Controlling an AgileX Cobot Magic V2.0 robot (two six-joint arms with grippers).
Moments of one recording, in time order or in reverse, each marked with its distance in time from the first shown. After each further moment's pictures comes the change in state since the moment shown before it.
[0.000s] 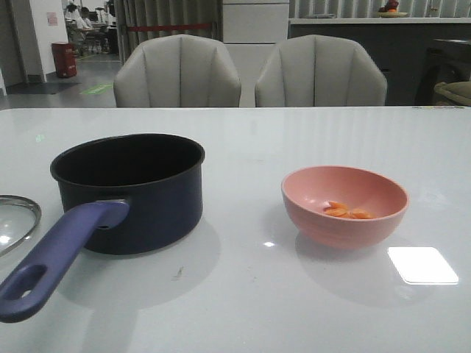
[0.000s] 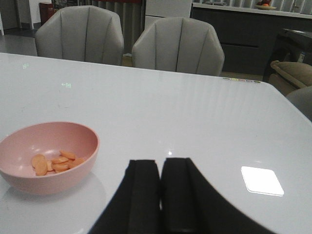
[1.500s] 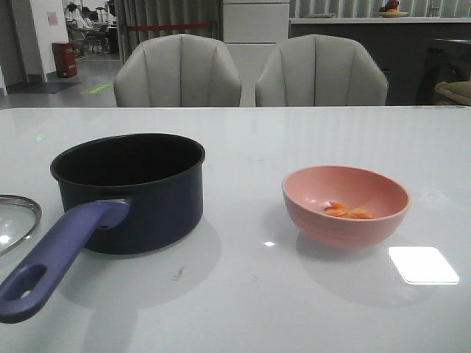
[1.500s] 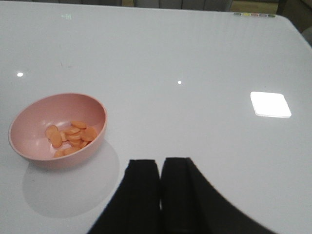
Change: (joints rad) left arm -0.188 -0.594 0.444 0.045 -0.245 0.002; right arm 0.000 0.331 -0.347 0.059 0.328 0.018
